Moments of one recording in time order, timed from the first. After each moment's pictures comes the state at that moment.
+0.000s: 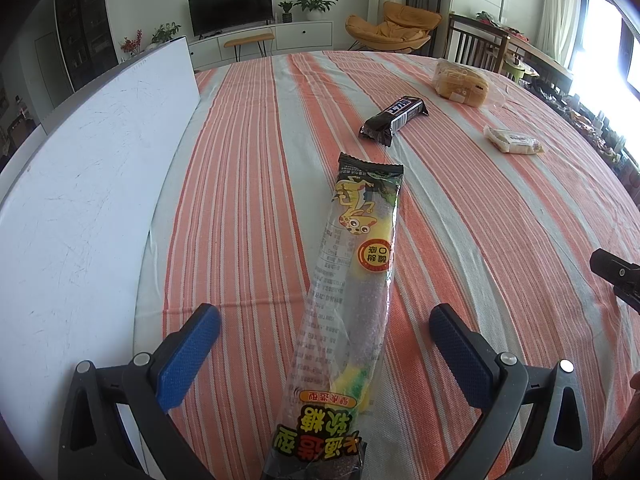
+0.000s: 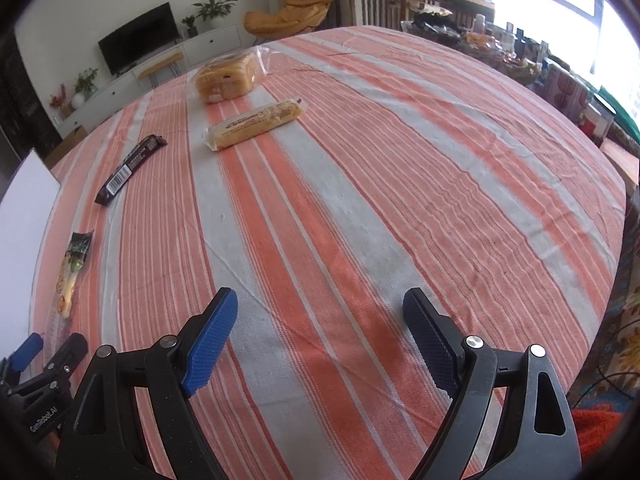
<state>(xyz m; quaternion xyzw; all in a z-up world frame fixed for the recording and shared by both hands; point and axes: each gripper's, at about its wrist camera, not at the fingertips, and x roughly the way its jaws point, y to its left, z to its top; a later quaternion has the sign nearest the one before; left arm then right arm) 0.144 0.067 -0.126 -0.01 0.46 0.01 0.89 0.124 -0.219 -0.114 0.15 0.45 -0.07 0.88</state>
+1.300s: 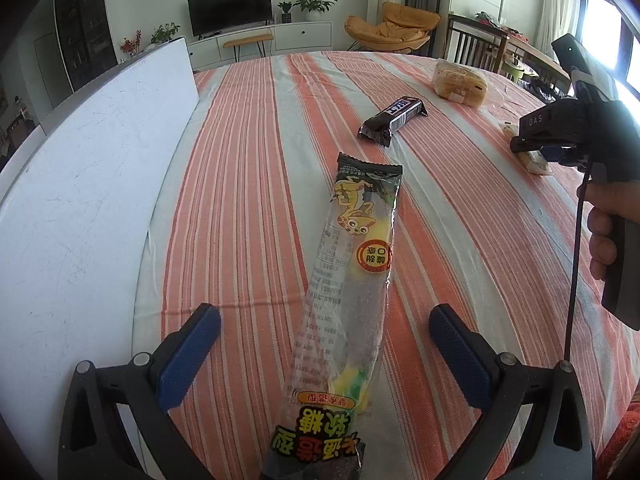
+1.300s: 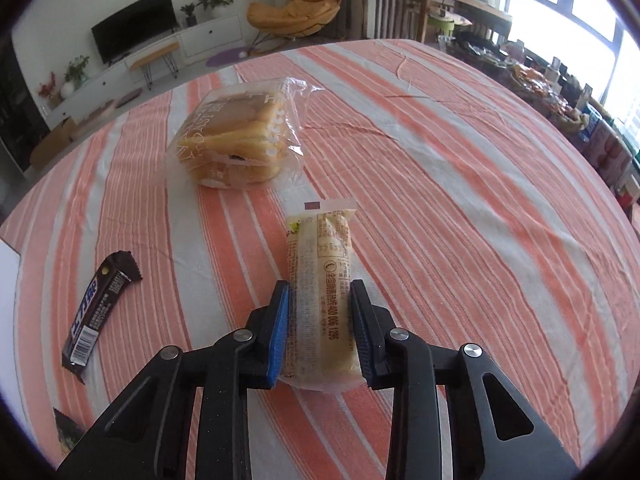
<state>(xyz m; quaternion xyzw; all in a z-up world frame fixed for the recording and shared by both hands) 0.144 0.067 -0.127 -0.01 0.46 0.01 0.89 0.290 -0.192 -0.113 0.06 0.47 -0.08 0.87</state>
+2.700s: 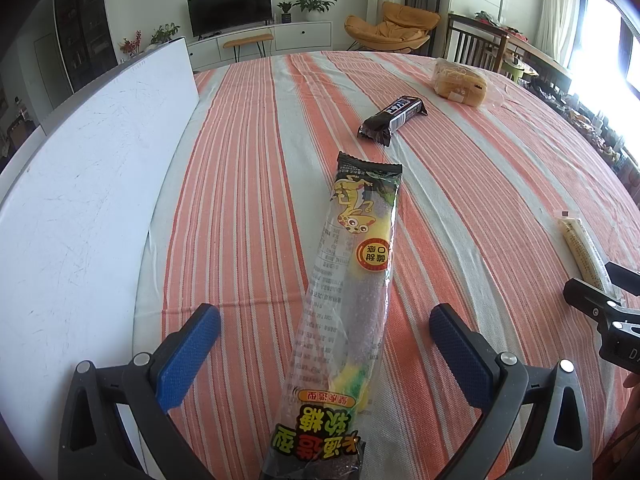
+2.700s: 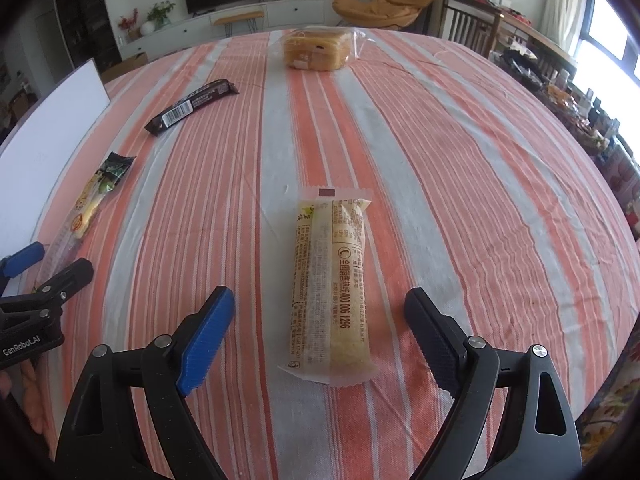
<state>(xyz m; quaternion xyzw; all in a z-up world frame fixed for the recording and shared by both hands) 0.143 0.066 -0.128 -0.01 0.46 0.01 0.89 0.145 -0.183 -0.123 -0.03 0.48 0.02 0.87</state>
